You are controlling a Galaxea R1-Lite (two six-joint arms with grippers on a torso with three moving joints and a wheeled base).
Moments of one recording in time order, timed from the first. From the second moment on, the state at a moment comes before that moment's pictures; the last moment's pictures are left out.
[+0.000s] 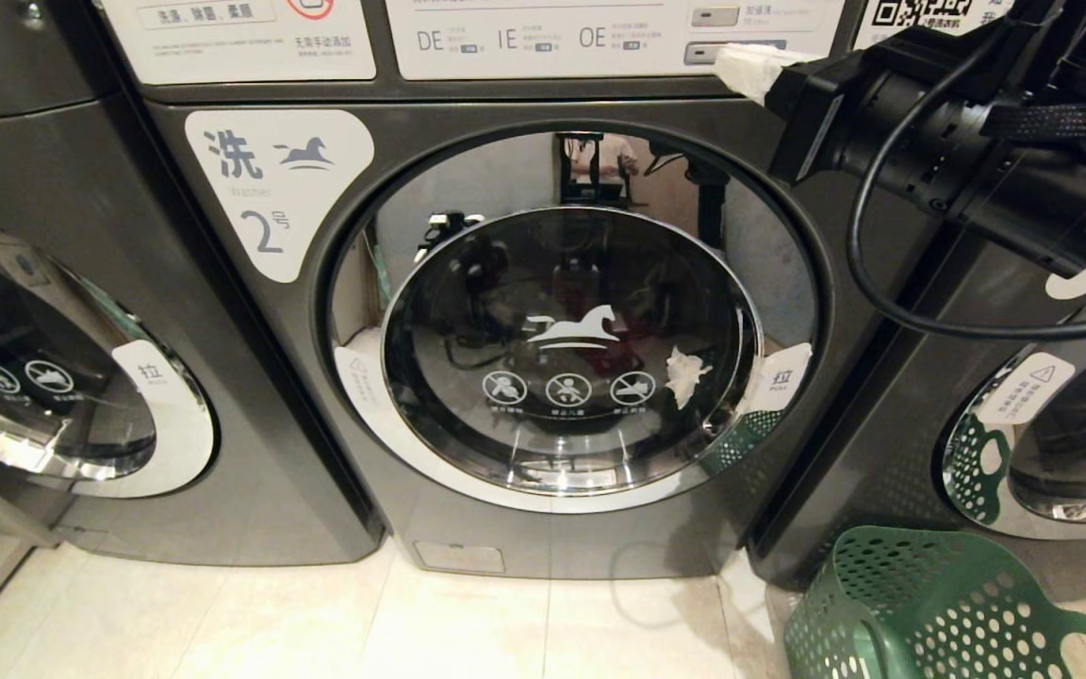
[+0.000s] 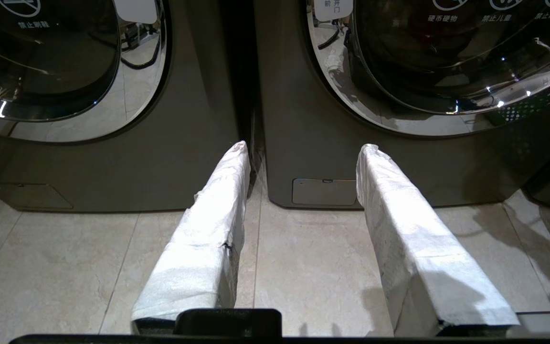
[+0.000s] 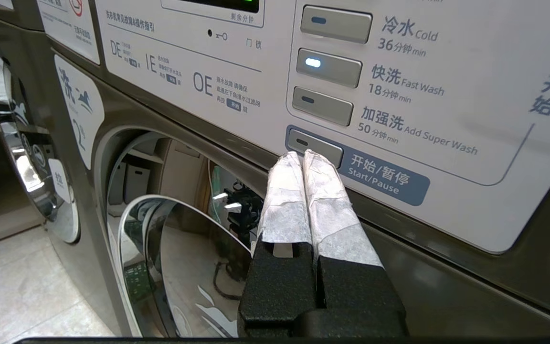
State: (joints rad) left arm 0.01 0.00 0.00 -0.02 -0.03 0.05; right arm 0.49 1.64 -1.32 -0.69 0.21 -0.15
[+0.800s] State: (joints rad) left arm 0.01 0.00 0.00 -0.02 -0.03 0.05; right arm 0.48 1.69 -1.38 -0.69 0.21 -0.16
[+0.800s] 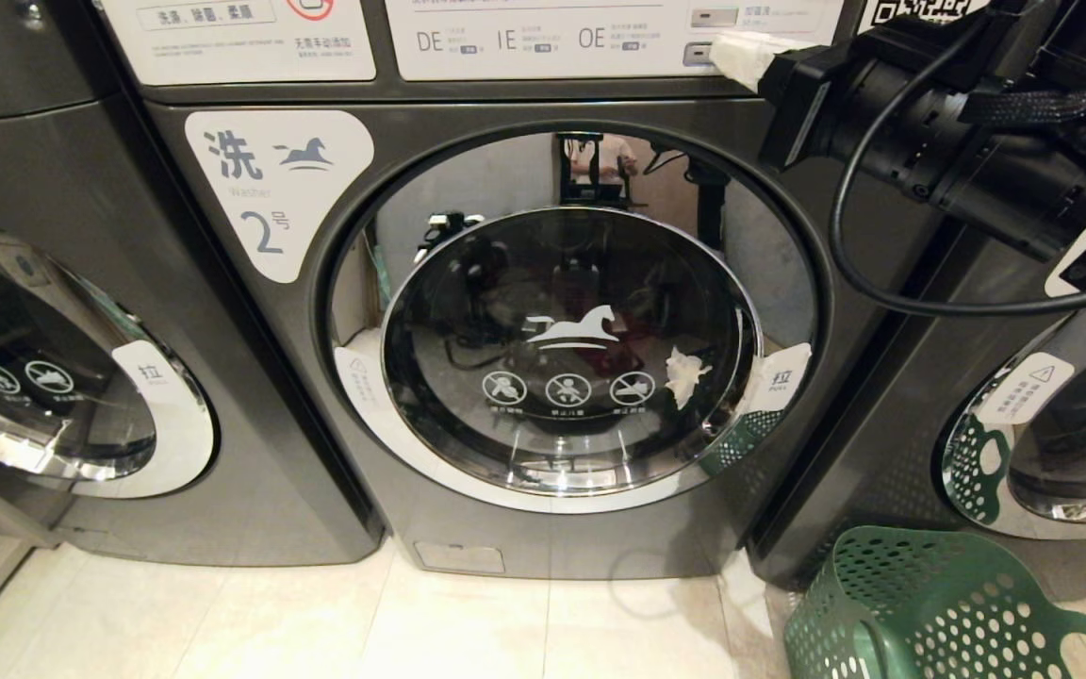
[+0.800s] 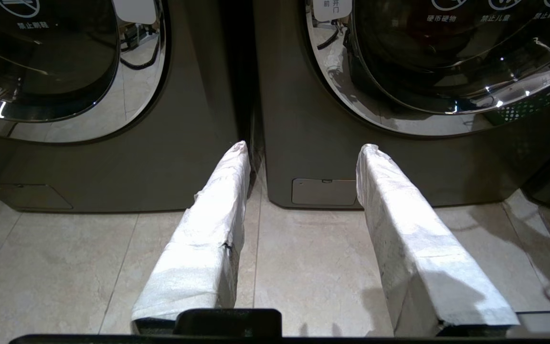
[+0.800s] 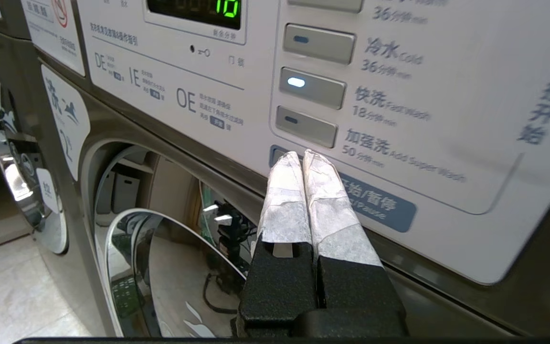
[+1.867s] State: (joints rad) left arm 0.01 0.00 0.00 -0.02 -0.03 0.05; right arm 0.43 1.69 -1.38 -0.69 0.19 -0.15
